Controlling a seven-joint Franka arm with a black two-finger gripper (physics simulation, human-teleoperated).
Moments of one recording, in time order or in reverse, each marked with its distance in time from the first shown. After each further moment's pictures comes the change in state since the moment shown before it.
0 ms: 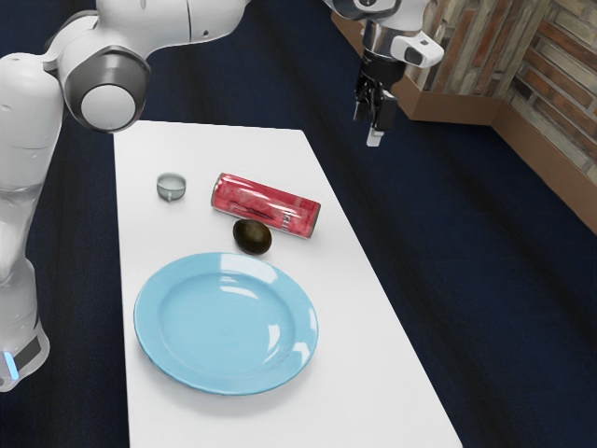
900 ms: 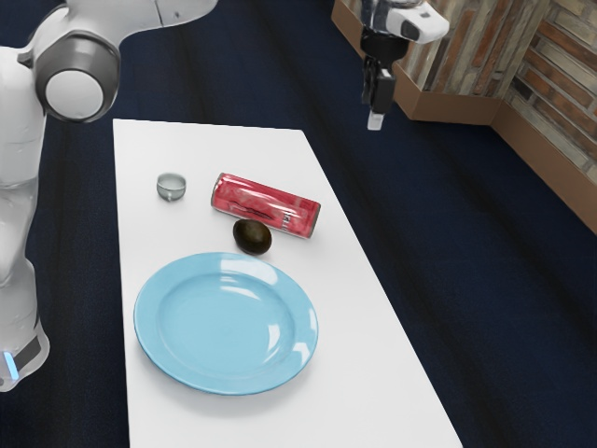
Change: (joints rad) arm -0.005 -0.103 -0.115 0.006 0.073 -0.016 0.041
